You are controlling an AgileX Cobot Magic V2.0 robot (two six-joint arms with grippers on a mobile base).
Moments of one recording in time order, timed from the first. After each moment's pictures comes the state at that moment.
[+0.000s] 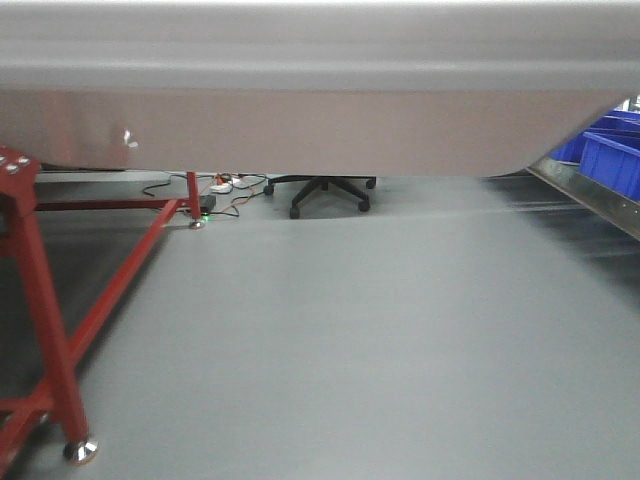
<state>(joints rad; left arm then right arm) 0.07 0.84 -0.98 -1.02 1.15 0.71 -0.15 0.76 -0.84 1.19 1.14 -0.70</state>
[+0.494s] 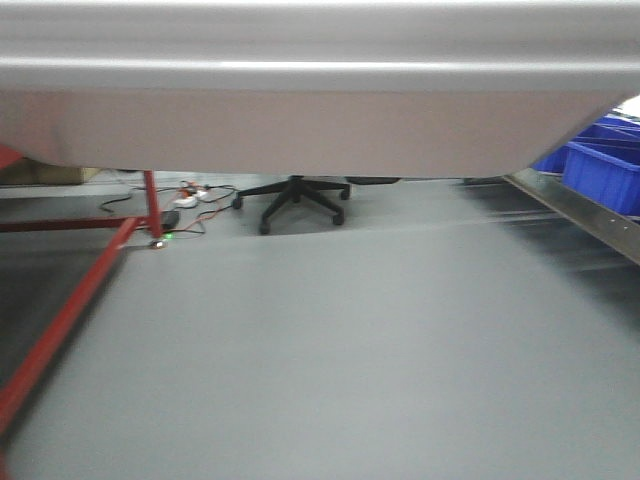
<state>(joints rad) 0.07 0.84 -0.98 -1.02 1.15 0.71 -0.15 0.76 -0.84 1.19 1.14 -0.70</state>
